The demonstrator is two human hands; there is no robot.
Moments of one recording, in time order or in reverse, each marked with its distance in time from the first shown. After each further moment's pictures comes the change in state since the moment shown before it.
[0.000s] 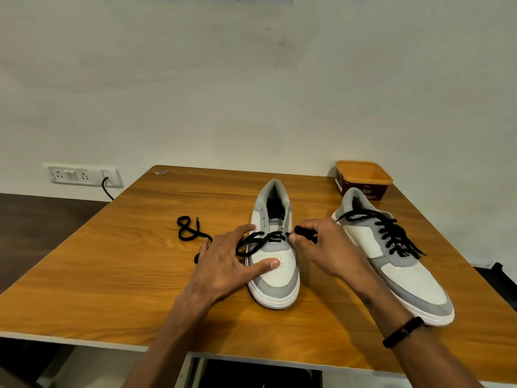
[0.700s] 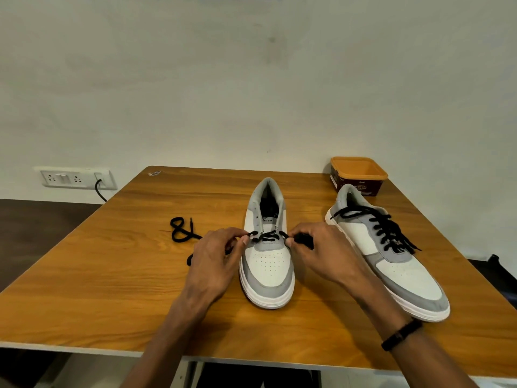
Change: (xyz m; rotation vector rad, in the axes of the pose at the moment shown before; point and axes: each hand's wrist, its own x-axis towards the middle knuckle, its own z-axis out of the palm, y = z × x) left_hand -0.002 -0.004 0.007 -0.154 0.299 0.175; right_hand 0.000 0.024 0.007 -0.169 0.041 -0.113
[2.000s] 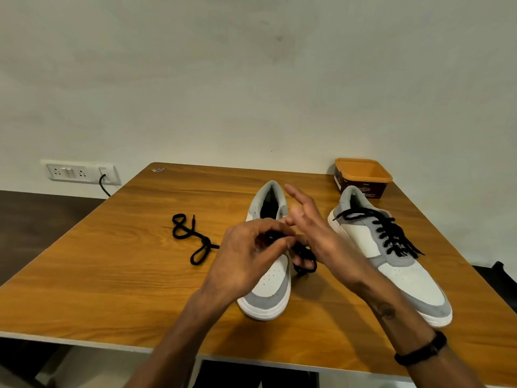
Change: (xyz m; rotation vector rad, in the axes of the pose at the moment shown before) left_hand 0.002 0.085 -0.017 -0.328 -0.133 0.111; right_hand -0.015 -0.051 -0.037 0.751 -0.277 0.063
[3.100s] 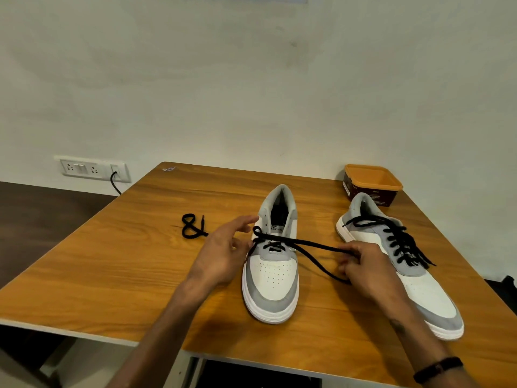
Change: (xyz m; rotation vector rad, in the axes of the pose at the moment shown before) left_hand 0.001 -0.060 -0.033 0.116 -0.001 -0.345; right_hand -0.008 0.078 -0.043 -0.523 0.460 0.367
